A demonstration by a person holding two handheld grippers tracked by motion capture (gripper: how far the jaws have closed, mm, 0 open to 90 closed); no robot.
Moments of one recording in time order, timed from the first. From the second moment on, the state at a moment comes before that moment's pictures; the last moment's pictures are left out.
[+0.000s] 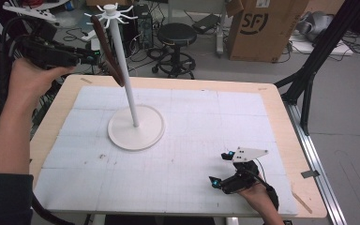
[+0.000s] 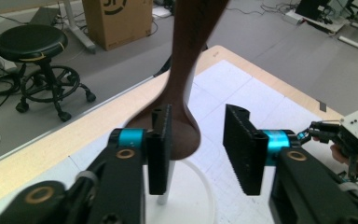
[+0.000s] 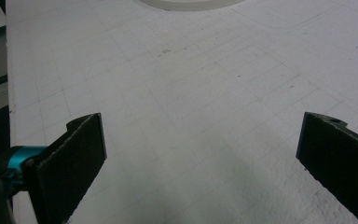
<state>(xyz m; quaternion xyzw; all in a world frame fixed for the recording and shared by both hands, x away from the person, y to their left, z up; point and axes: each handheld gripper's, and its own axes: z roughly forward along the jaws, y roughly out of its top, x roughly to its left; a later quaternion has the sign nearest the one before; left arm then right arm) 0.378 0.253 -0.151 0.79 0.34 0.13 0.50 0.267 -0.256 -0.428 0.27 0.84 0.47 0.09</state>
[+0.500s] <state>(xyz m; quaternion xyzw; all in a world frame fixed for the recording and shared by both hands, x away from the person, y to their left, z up) 0.358 0.247 -0.166 0.80 0.33 0.16 0.47 0.266 -0.255 -0.427 0.26 0.84 0.47 0.09</state>
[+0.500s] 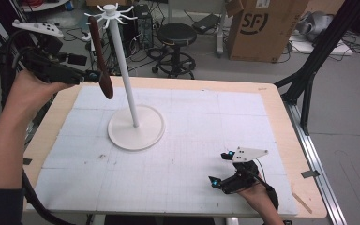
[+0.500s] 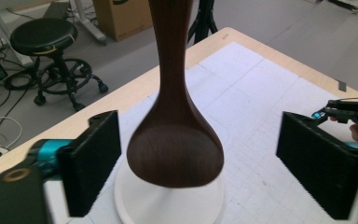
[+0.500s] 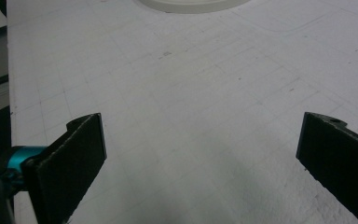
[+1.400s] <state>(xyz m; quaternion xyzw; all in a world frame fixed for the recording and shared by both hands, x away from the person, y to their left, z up) 0.307 0.244 -0.225 0.81 0.27 0.16 0.50 0.264 -0.256 -0.417 0.26 0.83 0.49 0.09</state>
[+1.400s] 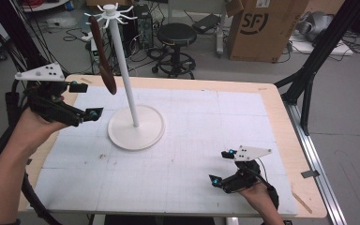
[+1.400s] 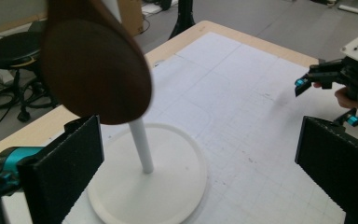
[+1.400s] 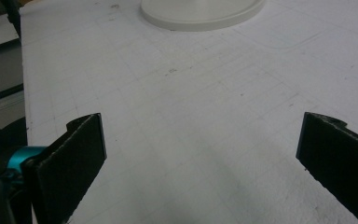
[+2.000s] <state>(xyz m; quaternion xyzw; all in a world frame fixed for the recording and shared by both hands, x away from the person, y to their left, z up) 0.289 0.245 -0.275 0.81 0.26 0.11 0.52 0.262 -0.256 -0.409 0.26 0.82 0.50 0.09</state>
